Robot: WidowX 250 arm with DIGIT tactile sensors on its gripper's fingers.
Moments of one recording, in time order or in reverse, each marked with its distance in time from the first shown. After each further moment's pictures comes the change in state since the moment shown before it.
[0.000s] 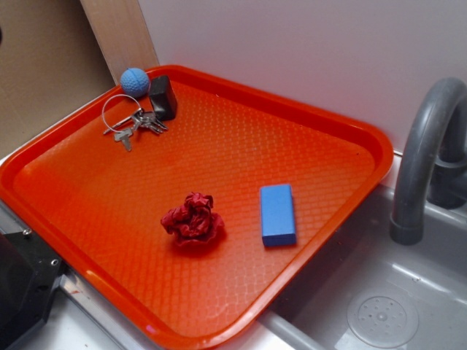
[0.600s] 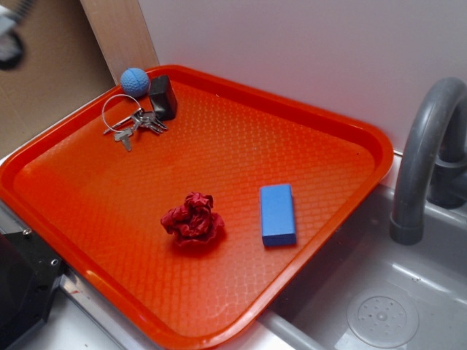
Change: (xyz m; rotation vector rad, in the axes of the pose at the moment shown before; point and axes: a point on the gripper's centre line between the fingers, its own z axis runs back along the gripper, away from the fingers) arm 0.030 0.033 -0.053 0.098 0.099 0.094
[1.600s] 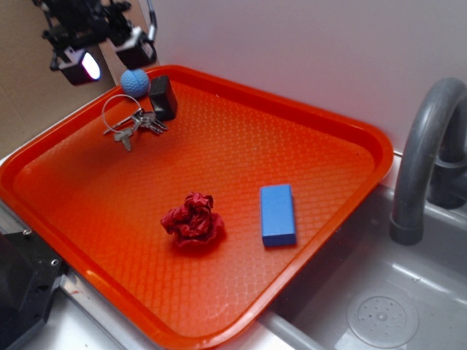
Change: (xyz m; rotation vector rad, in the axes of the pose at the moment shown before) arm 0.106 0.069 -0.093 -0.133 -0.183 0.574
